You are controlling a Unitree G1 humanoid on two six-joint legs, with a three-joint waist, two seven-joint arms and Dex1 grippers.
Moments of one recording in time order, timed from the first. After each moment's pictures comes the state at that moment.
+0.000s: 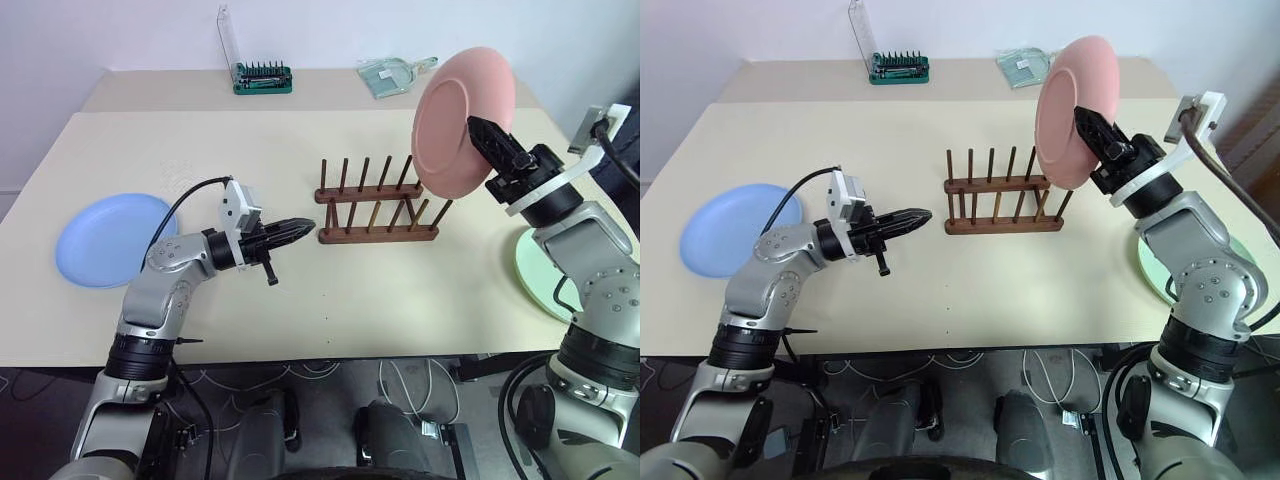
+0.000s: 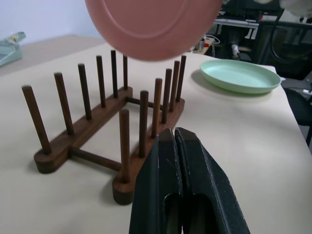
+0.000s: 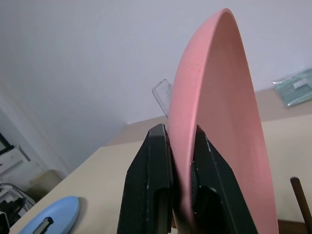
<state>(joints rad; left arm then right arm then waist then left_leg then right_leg) -0.47 0.44 -0.02 -0.06 -0.44 0.35 -0.98 -0.51 -0.44 -0.49 -0.26 1.09 0.80 0.25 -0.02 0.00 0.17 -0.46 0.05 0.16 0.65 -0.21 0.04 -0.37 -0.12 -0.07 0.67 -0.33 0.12</state>
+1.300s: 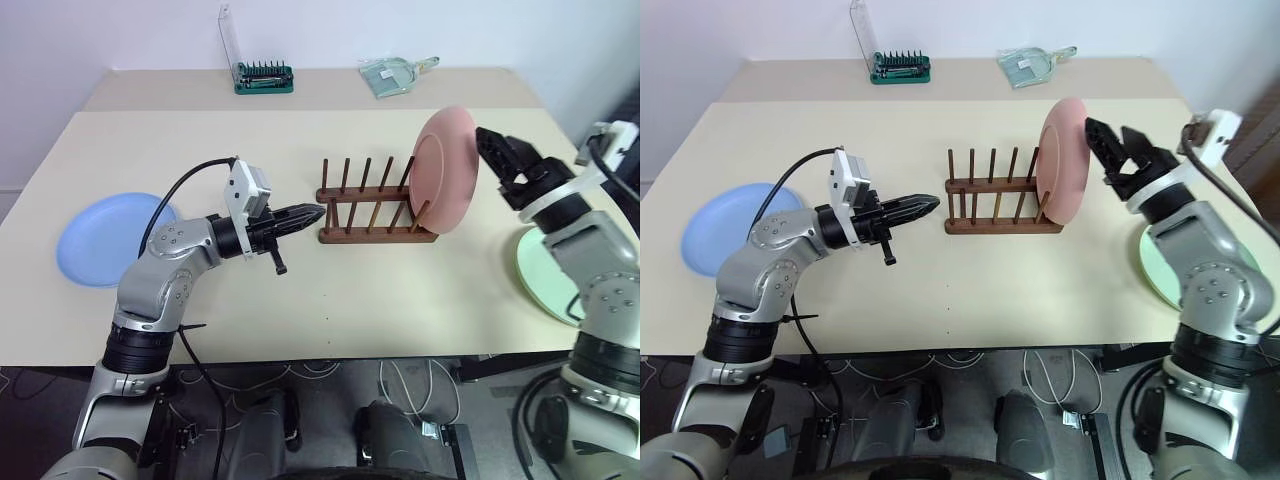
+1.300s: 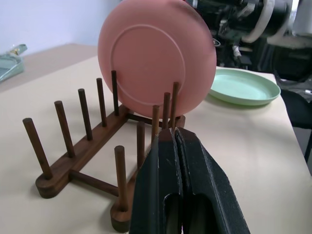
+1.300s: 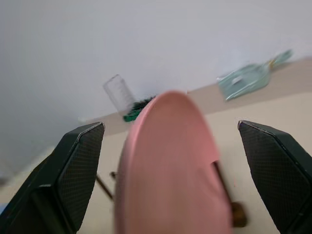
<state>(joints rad) -0.52 0.44 -0.03 -0.17 -0.48 0.50 -0.91 -0.45 -0.58 -0.48 -0.18 0.96 0.67 0.27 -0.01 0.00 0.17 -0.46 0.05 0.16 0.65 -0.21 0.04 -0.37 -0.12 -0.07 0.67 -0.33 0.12</state>
